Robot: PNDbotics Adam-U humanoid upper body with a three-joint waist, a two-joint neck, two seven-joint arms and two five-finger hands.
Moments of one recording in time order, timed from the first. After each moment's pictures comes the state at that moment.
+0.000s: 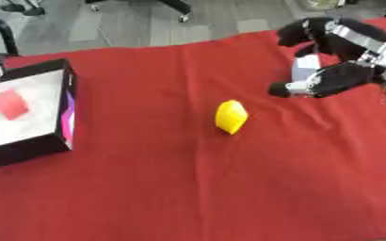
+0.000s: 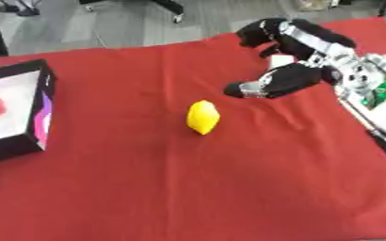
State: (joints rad) left arm -0.44 0.60 -0.14 -1.66 -0.08 0.29 0.18; right arm -0.41 -0.98 0.20 -1.98 -0.17 0.39 0.20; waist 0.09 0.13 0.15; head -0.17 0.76
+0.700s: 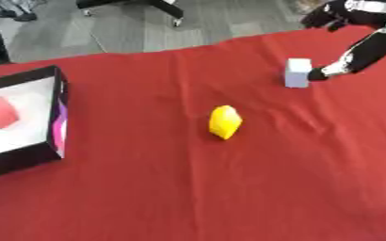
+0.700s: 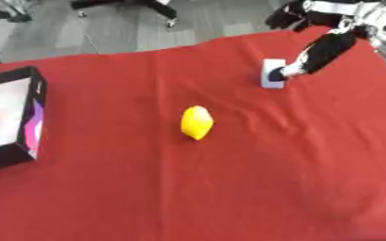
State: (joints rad) left arm -0.42 0.57 -0.14 -1.74 -0.05 0.31 0.18; right arm -0.53 -1.10 0.18 -1.69 0.07 0.23 0.51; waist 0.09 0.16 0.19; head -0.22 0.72
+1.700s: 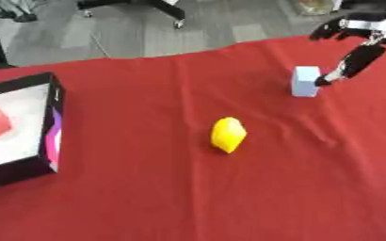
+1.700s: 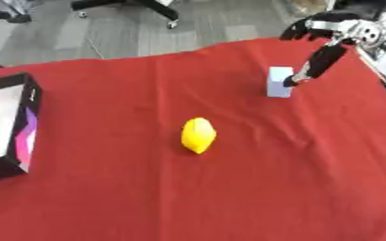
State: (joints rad) left arm -0.42 0.54 -0.14 -1.79 -0.03 0.31 0.17; right arm -0.56 -1.10 0.12 -1.42 0.30 0.13 0.53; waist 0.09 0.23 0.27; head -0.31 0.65
